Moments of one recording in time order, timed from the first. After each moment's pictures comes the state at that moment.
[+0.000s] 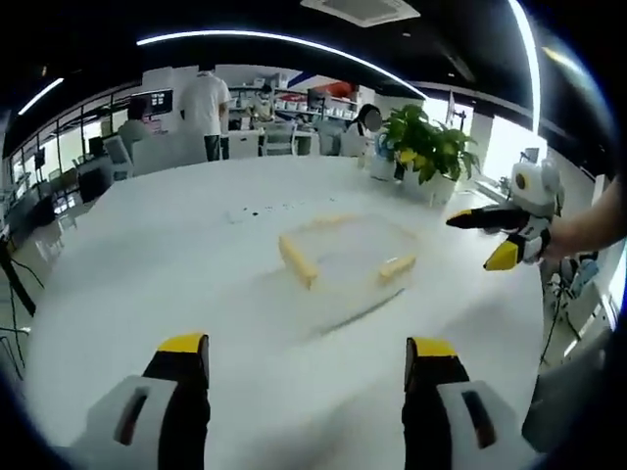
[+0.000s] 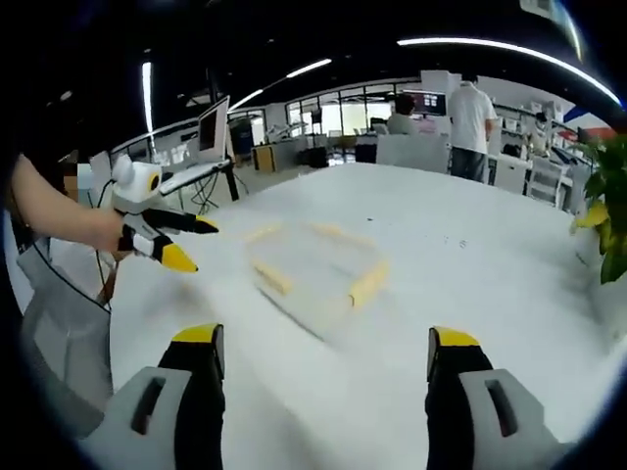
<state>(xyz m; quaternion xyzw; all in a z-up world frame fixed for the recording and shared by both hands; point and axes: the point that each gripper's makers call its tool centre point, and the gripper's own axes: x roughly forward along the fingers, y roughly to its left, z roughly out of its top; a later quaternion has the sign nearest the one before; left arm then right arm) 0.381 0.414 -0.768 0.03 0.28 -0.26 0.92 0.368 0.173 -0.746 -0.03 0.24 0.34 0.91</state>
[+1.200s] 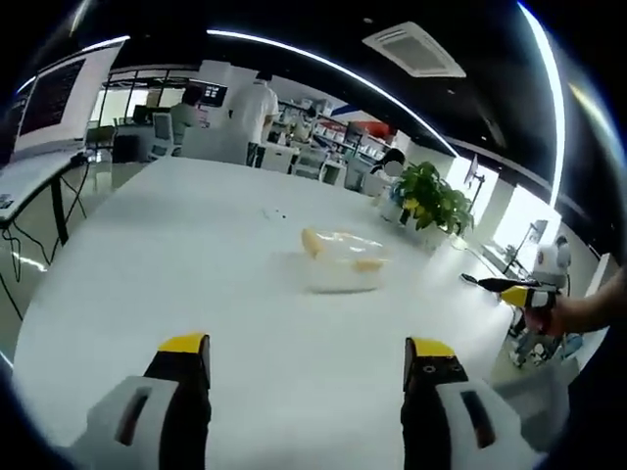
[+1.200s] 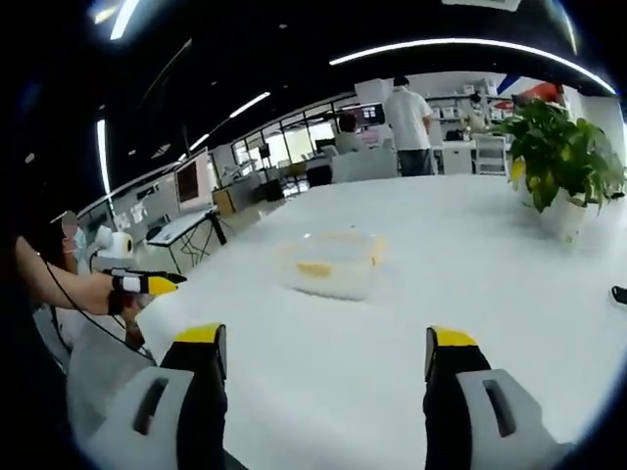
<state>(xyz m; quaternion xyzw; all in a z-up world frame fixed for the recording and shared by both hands) 0.268 0.478 -0.733 -0.10 0.26 -0.22 0.93 0.239 0.162 -0.705 0.09 0.23 0.24 0.94</state>
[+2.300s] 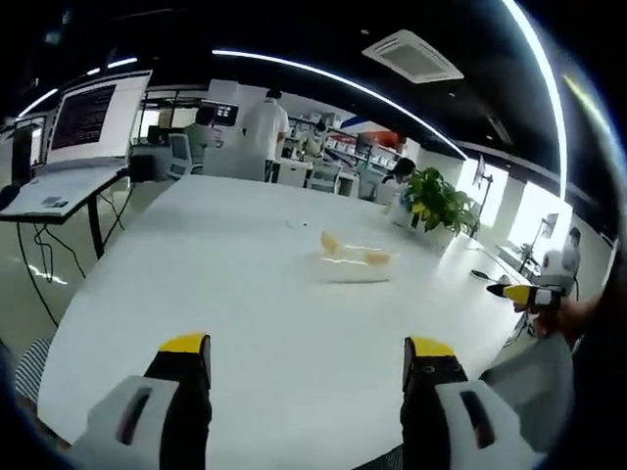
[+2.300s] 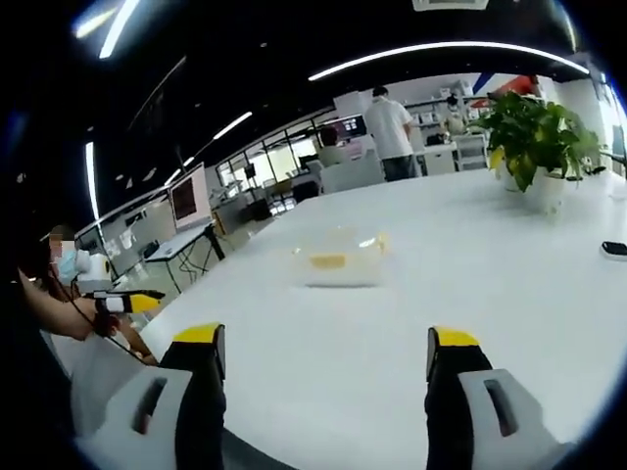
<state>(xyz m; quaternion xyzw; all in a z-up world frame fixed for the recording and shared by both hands) 0.214 0.531 -0.729 -0.09 0.22 -0.15 0.96 0.203 0.183 -0.715 0.11 0.20 0.20 0.95</state>
